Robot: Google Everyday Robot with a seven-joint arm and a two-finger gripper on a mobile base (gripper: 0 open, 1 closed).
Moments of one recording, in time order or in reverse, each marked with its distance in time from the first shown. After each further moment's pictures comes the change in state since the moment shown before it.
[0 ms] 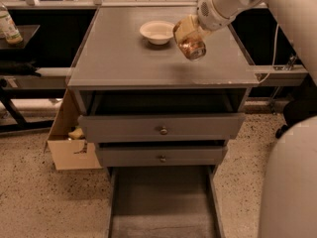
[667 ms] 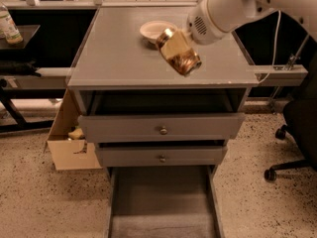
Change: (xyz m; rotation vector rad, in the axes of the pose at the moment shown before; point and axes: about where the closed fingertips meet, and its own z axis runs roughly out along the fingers) arm 0.055 0.102 -0.054 -0.069 -0.052 -0.331
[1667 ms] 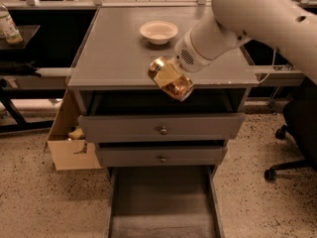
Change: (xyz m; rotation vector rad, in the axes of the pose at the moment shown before) arm 0.048 0.037 0.038 -0.030 0.112 -0.103
